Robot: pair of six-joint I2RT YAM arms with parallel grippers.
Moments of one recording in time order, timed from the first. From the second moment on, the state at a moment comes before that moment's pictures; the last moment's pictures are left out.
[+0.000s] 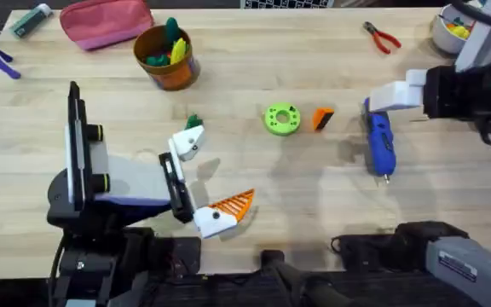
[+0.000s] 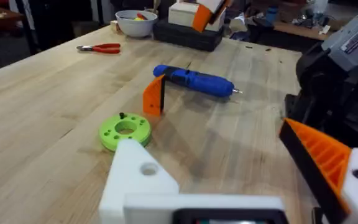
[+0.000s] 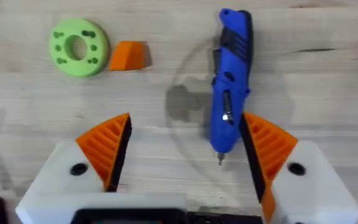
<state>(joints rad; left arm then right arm) -0.03 0.01 0.01 -0.12 1.19 0.03 0.00 1.07 1.13 -1.21 -0.07 0.06</state>
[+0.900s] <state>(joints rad) -0.03 0.01 0.01 -0.12 1.19 0.03 0.30 1.51 1.29 -1.20 -0.07 0.21</state>
